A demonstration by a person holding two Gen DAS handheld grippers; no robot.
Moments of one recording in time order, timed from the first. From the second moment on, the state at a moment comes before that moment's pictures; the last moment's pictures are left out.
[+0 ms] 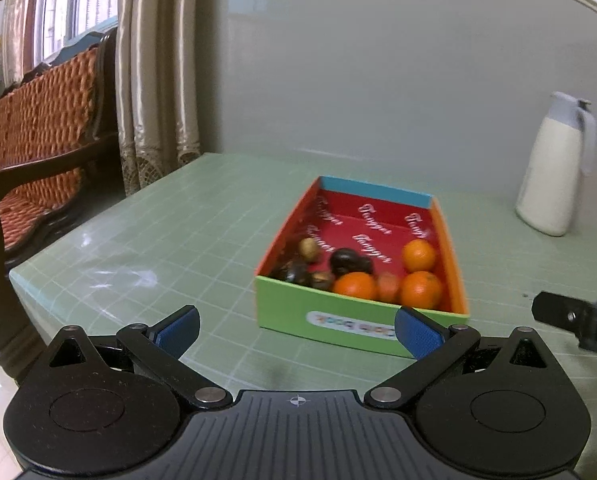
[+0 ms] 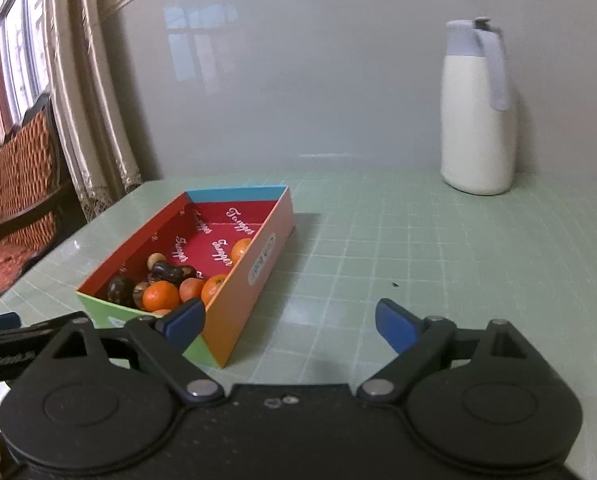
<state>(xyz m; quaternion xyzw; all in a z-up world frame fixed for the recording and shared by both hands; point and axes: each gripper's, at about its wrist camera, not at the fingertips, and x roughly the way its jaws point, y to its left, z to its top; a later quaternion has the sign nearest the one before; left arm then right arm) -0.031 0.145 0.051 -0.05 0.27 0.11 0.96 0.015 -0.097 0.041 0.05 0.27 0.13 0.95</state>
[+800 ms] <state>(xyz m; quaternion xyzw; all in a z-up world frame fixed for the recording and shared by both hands) -0.088 0.121 0.096 -0.03 0.25 0.09 0.96 -0.066 -0.109 0.082 0.07 0.21 0.13 0.97</state>
